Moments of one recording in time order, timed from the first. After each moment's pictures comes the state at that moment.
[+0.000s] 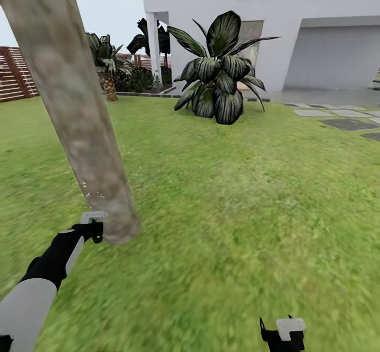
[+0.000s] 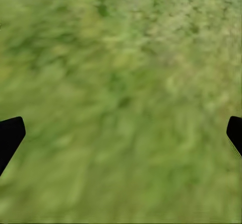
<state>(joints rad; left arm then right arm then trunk) -0.75 0.22 0.11 -0.74 0.01 0.39 -0.06 -0.34 -0.04 -0.28 -0.23 0.44 -0.59 -0.16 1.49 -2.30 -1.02</state>
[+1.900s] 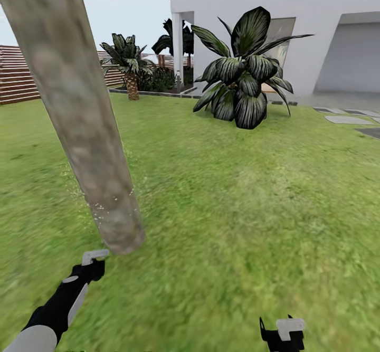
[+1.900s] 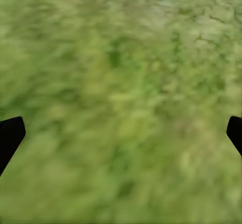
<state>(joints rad) -0.54 0.16 0.15 -0.62 0.02 0.14 0.02 -0.34 -0.04 -0.28 -0.23 0.44 -0.59 -0.16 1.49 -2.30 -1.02</state>
